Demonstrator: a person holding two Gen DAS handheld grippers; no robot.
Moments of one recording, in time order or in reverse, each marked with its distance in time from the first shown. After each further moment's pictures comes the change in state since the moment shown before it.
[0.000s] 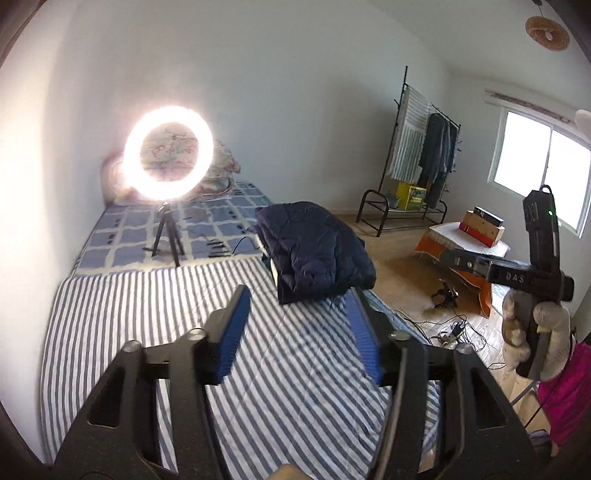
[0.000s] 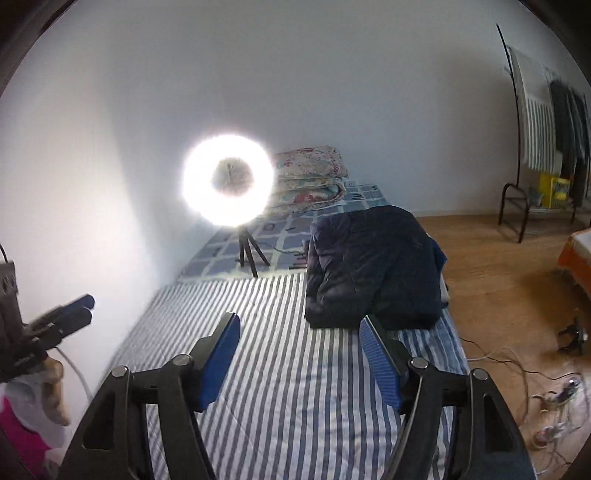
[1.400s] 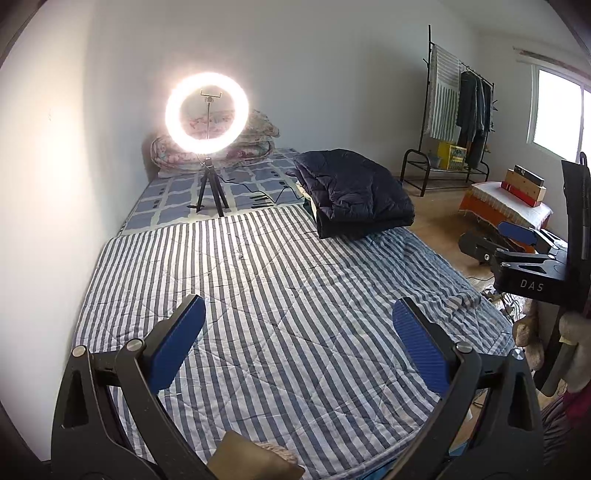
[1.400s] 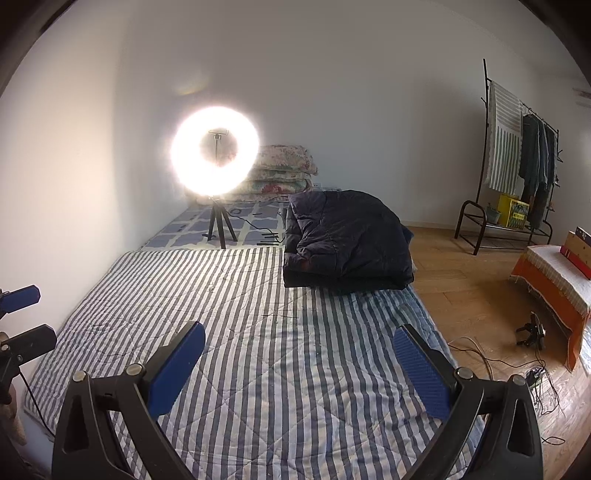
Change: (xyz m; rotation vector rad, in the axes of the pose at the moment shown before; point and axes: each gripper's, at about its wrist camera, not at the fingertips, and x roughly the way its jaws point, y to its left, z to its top) left arm -0.022 -0.025 -0.096 0.068 0.110 0.205; right arm -0.005 0.052 -0.105 -0.074 -0.041 -0.216
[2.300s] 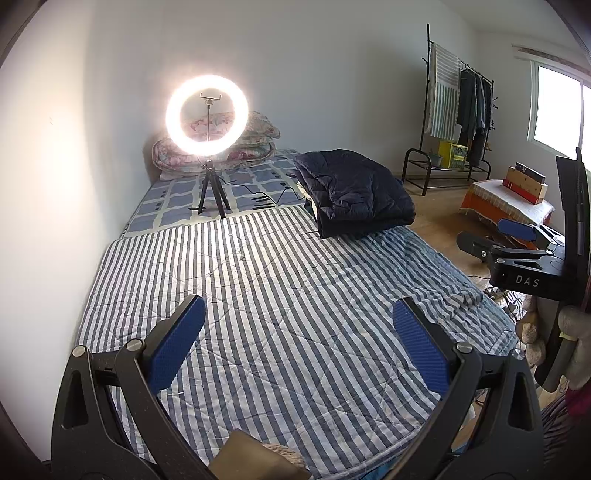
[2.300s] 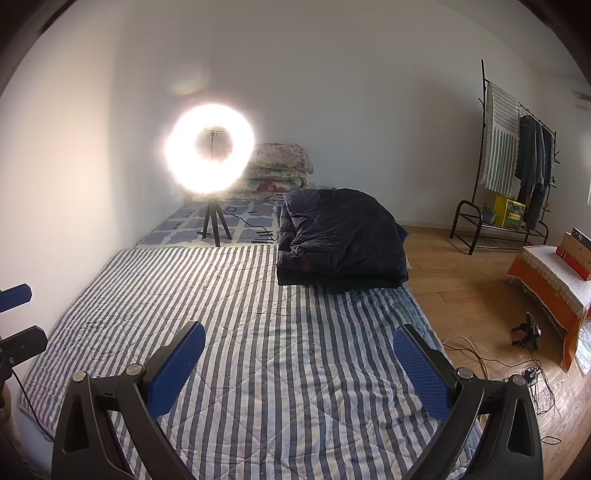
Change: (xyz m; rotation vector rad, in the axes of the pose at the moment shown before) left arm -0.002 0.000 0.002 0.012 -0.002 0.005; right arm 0.002 -0.003 -0.002 -0.012 0.005 -0.017
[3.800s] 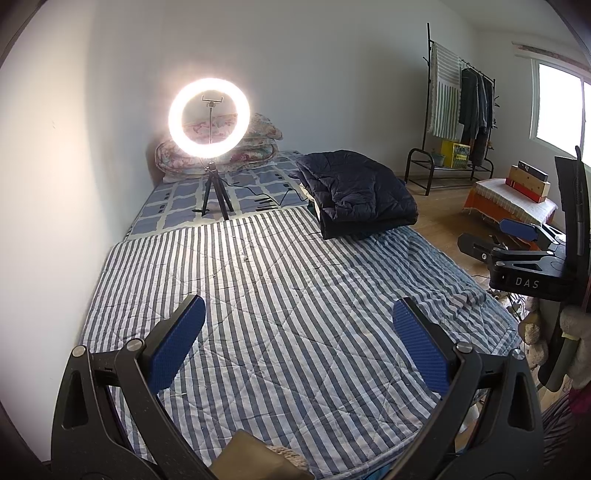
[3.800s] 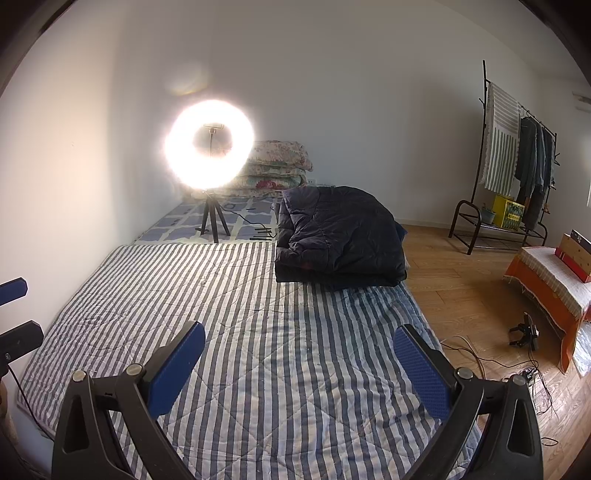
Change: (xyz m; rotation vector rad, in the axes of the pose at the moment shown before) left arm 0.001 0.004 0.001 0.003 -0.004 0.009; right arm 0.000 -0.004 -0.005 -0.008 0.004 -0.005
